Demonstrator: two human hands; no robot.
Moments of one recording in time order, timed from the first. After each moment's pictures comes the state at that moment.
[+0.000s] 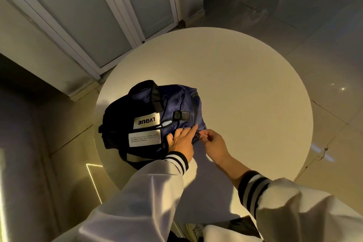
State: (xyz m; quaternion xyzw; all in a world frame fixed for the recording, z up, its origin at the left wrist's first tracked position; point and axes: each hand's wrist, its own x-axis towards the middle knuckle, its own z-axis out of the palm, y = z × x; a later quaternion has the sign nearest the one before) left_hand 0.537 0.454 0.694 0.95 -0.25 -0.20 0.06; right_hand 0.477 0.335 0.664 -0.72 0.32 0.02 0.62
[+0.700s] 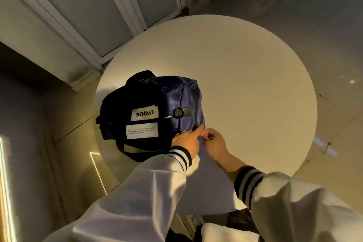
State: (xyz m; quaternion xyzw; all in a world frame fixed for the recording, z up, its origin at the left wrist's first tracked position) left_hand 0.528 0.435 0.682 0.93 -0.27 -0.25 0.02; right_hand 0.467 0.328 0.628 -0.72 0.33 0.05 0.61
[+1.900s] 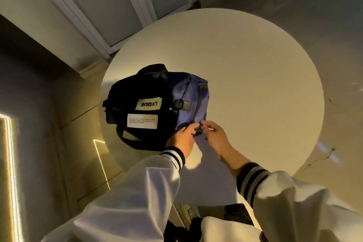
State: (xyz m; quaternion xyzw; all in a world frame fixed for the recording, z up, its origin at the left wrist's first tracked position) left_hand 0.503 0.464 0.675 0.94 -0.19 -0.18 0.22; right_hand 0.466 0.328 0.648 -0.67 0.31 0.08 0.67
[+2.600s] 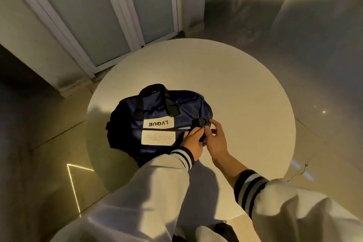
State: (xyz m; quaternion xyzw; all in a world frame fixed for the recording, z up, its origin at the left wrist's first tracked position) left_hand 0.518 0.413 0.700 0.89 -0.23 -0.25 0.30; right_hand 0.475 0.318 0.706 -0.67 0.37 -0.08 0.64
